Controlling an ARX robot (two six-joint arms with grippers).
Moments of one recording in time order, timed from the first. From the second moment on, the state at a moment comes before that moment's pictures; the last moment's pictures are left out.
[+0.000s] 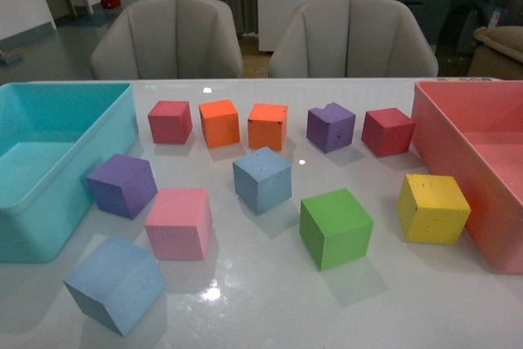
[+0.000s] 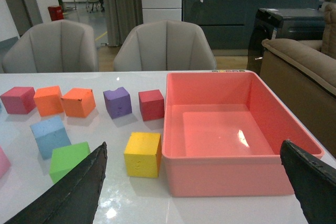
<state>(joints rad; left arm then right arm) -0.11 0.48 0.20 -0.07 0.11 -0.04 0.00 0.00 0.01 0.00 0.00 0.00</state>
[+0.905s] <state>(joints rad) -0.19 1.59 0.41 0.55 0.08 -0.03 0.00 0.00 0.01 0.00 0.00 0.00</state>
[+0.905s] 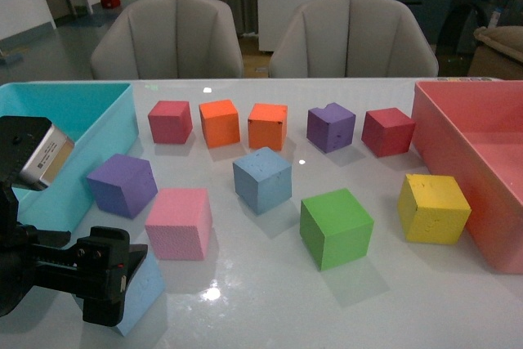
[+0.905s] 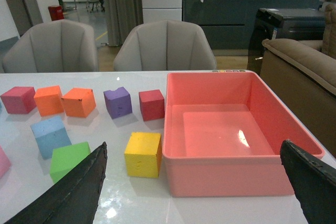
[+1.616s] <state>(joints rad) -0.14 1.76 0.43 0.65 0.10 0.01 0.00 0.00 0.01 0.00 0.00 0.00</state>
